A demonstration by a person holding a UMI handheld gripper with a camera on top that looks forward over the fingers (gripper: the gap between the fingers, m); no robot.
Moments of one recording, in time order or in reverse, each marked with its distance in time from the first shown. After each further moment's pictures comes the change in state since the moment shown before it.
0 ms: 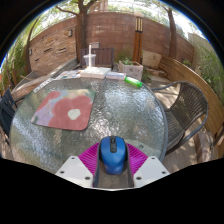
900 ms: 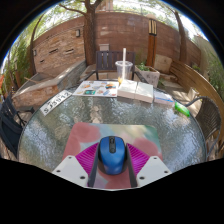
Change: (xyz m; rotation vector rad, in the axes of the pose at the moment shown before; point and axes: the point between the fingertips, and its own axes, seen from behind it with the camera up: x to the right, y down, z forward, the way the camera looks) arm -0.199 -0.139 0.109 0.021 -0.061 -0.011
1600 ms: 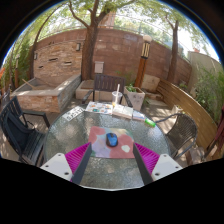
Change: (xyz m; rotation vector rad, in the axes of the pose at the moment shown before) arm -0.040 -0.007 -0.278 0.167 0.154 -0.066
